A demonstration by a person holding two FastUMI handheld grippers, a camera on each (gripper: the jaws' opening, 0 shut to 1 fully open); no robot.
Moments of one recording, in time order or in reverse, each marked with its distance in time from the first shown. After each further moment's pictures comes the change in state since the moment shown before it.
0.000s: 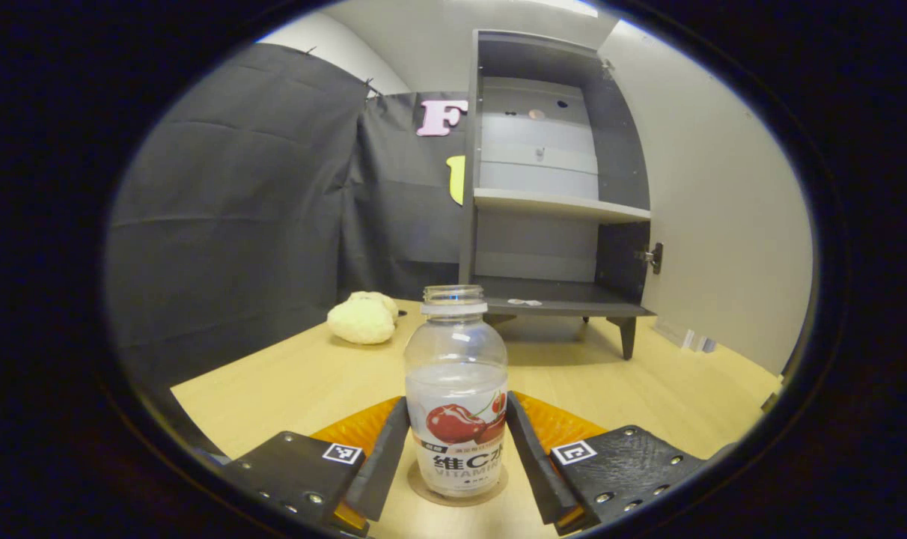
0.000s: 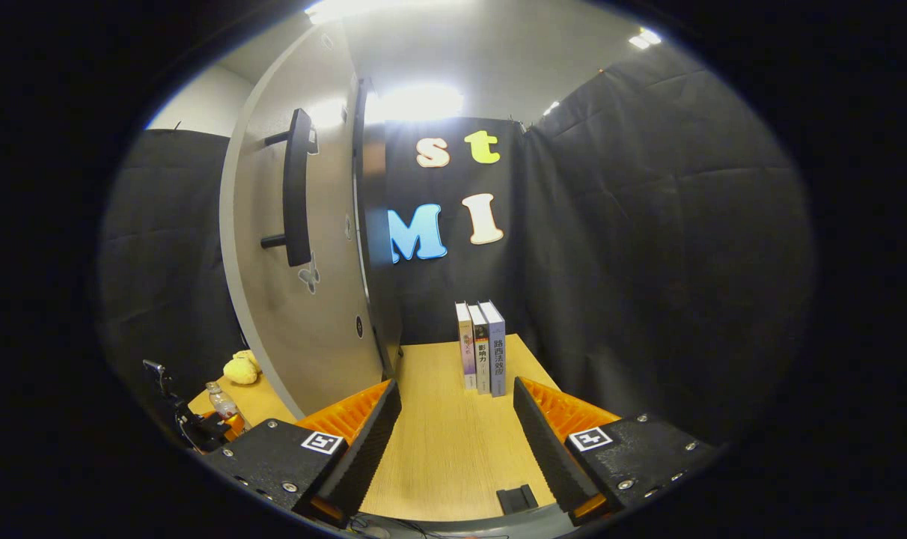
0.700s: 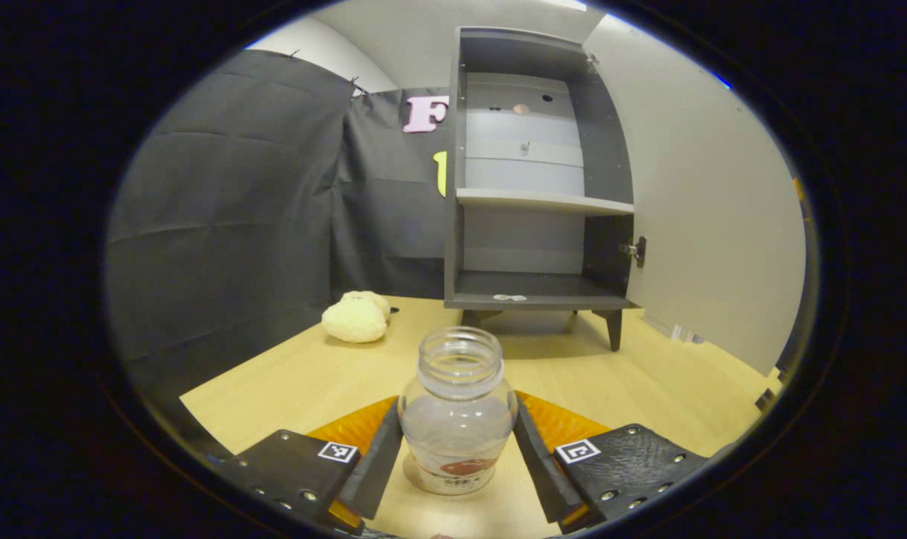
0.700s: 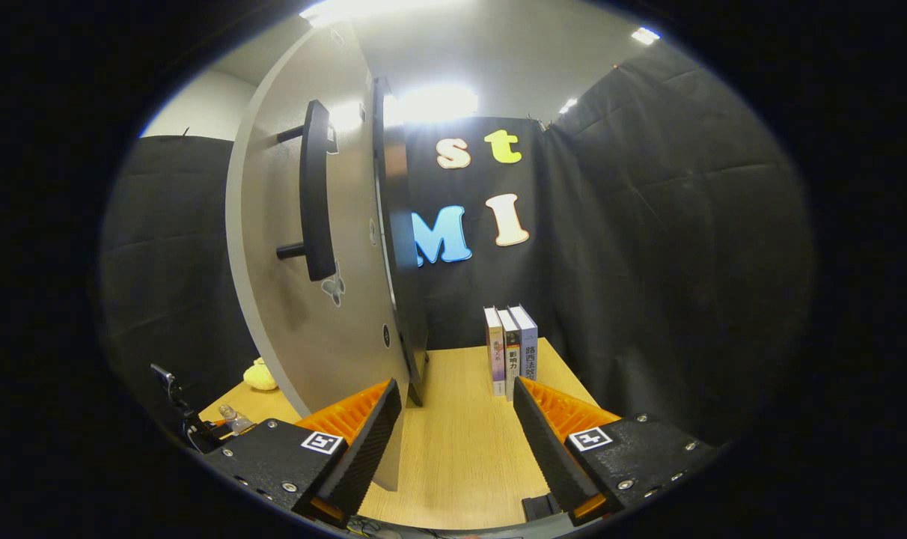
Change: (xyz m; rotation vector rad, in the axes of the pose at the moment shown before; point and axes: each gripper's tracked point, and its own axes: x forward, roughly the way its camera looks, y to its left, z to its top) left arm -0.024 -0.015 0.029 0.052 0.008 -0.042; right arm 0.026 0.033 0.007 0.014 -0.013 0.100
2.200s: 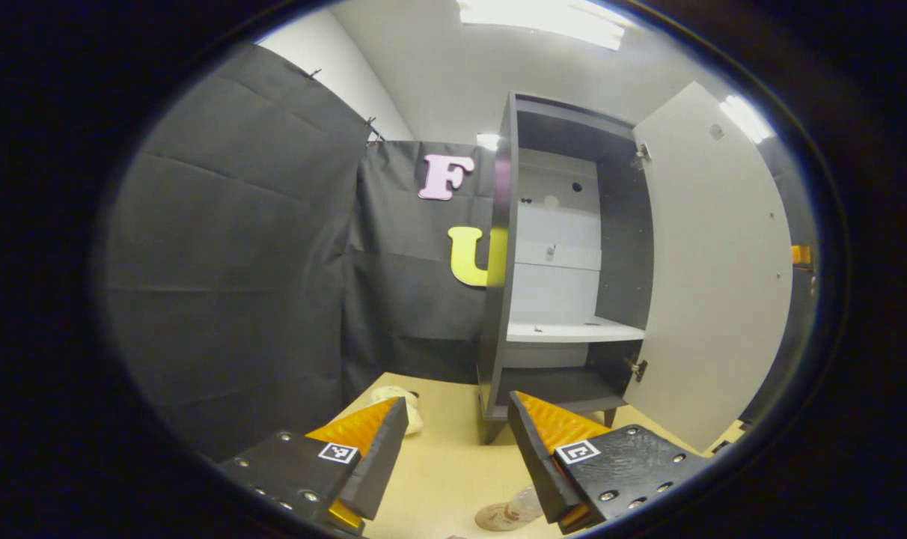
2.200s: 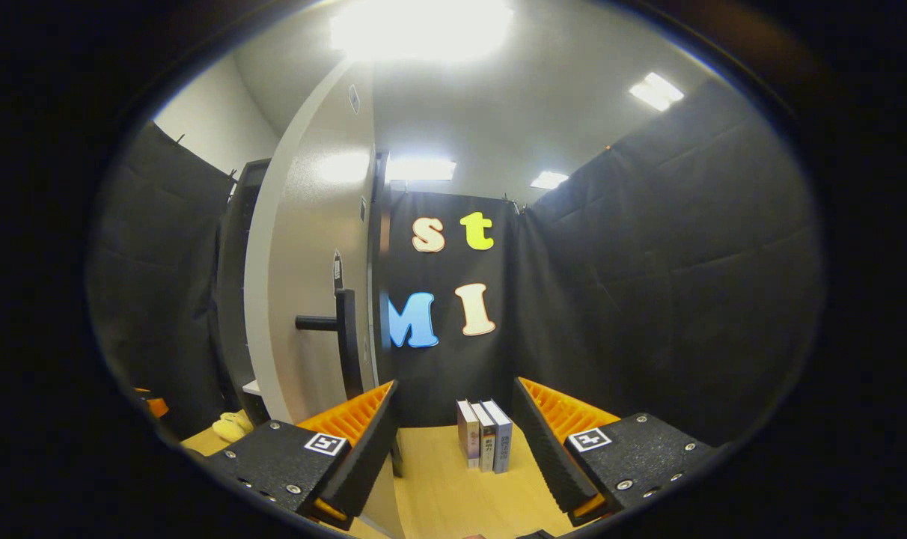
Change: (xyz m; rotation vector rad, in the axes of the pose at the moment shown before) left arm -0.028 0.128 0.202 -0.058 -0.182 -0.060; right arm -0.016 0.047 0.143 -0.069 -0.287 -0.204
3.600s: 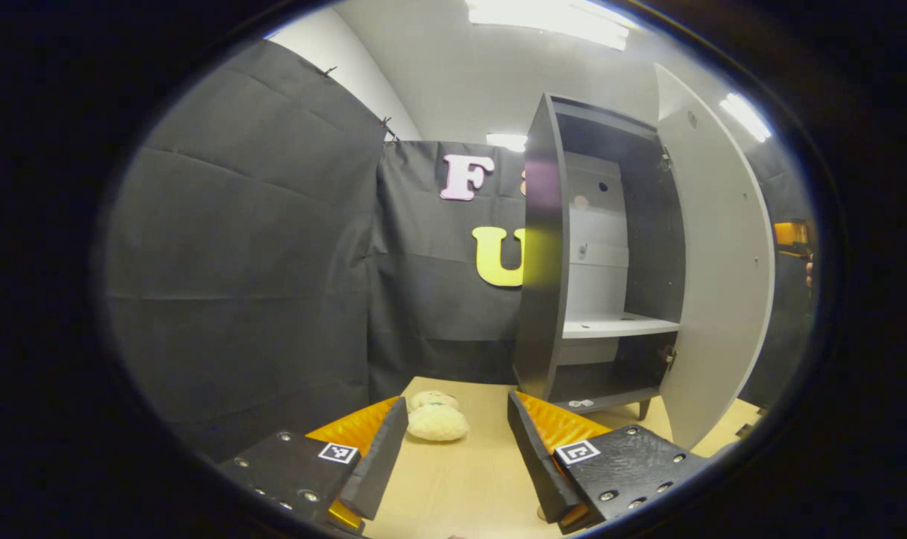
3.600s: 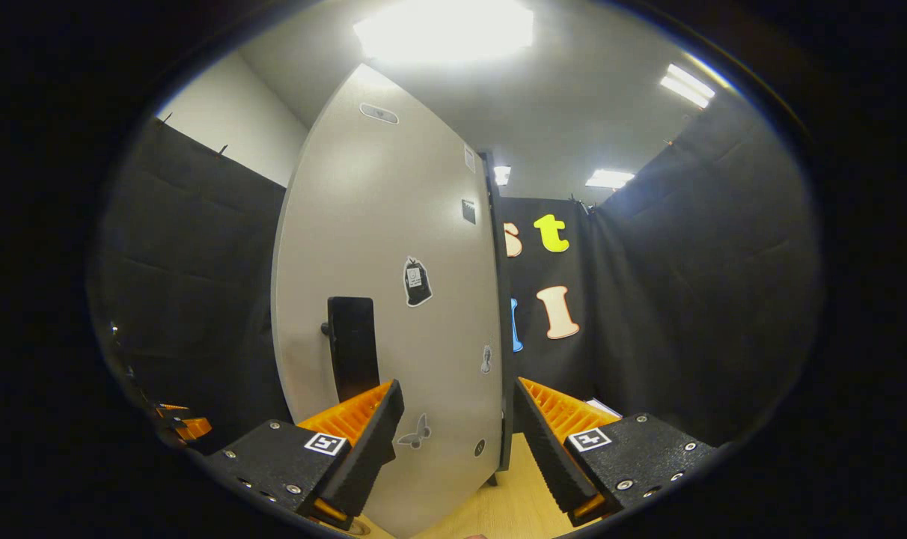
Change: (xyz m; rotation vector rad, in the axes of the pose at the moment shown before) left arm 0.000 0.100 0.000 0.023 -0.002 0.047; right arm 0.005 0.163 0.003 0.045 -0.033 0.222
